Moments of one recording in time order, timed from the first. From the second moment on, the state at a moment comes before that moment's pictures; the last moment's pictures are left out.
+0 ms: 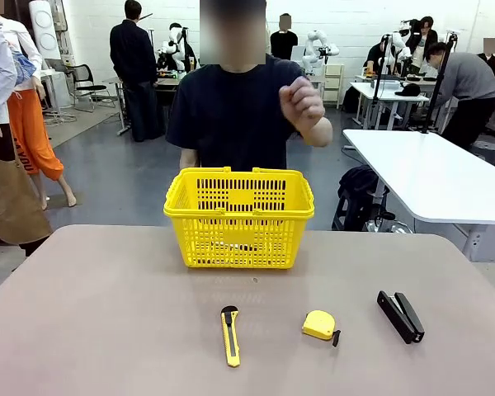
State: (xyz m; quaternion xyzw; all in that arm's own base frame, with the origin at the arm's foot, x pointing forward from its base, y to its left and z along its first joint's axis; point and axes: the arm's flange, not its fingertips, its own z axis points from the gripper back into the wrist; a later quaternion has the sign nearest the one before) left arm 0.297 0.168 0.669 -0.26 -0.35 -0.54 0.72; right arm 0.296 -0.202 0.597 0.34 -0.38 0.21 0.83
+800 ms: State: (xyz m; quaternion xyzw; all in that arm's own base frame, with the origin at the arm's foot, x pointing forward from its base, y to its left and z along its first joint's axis) left arm 0.297 0.168 0.669 -0.26 -0.35 -0.54 0.72; right arm 0.296 -0.202 0.597 0.34 -0.38 0.21 0.83
